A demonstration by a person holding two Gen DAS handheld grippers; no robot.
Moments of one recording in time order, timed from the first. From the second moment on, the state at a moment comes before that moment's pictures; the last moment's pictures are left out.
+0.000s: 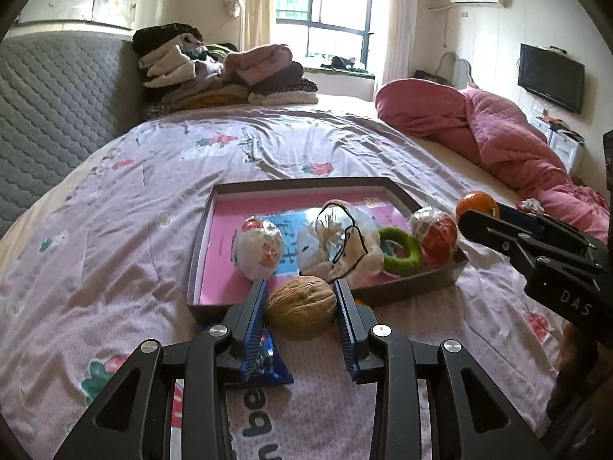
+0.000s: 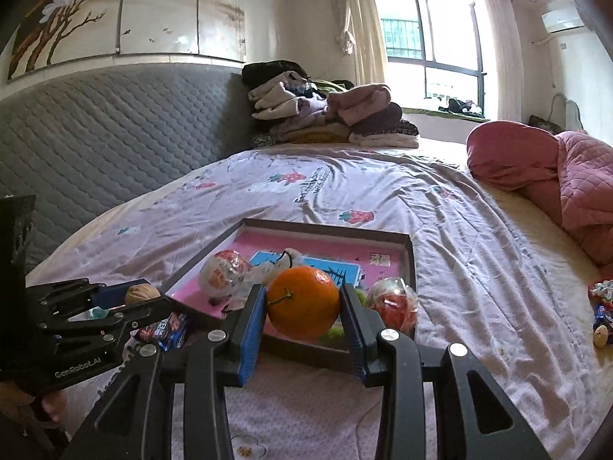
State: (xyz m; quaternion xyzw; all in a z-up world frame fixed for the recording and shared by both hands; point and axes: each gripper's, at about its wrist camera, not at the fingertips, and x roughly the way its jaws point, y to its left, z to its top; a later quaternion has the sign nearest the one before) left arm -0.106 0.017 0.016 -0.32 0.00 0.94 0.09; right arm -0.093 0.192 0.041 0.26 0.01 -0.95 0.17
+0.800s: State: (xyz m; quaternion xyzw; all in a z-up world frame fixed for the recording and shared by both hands) left arm -0.147 -0.003 0.029 -0.32 0.00 0.95 0.08; right arm -0.128 0.191 0.048 0.23 0.03 -0.96 0.14
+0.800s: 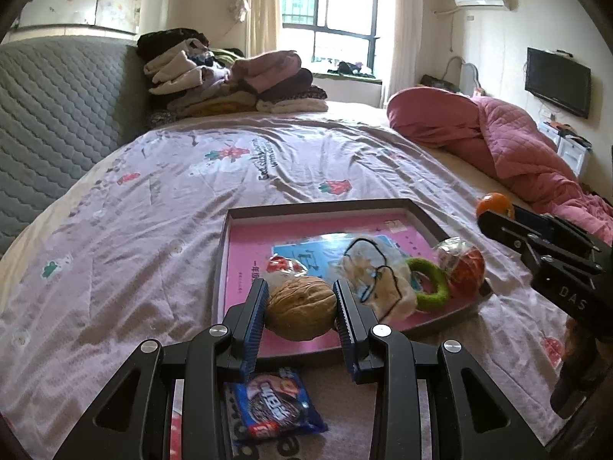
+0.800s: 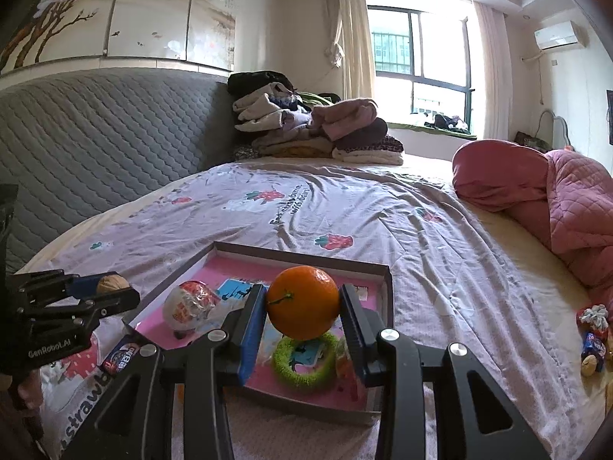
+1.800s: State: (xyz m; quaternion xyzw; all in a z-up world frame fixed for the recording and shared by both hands) left arm -0.199 -0.028 -0.013 -0.36 0.02 0.93 0.05; right arm -0.154 0.175 0.015 0.28 0.06 -0.95 0.14
